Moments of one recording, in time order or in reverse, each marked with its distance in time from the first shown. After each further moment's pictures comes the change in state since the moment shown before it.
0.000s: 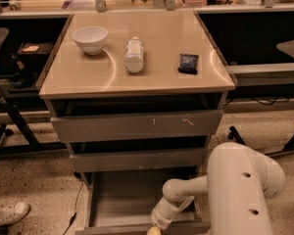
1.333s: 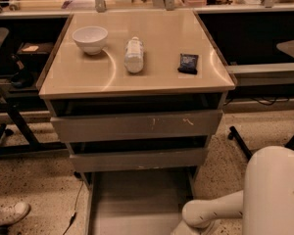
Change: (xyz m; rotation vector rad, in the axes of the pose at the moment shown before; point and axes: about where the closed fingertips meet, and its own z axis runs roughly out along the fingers) arm 0.064 0.111 -0.026 -0.054 -0.019 0.295
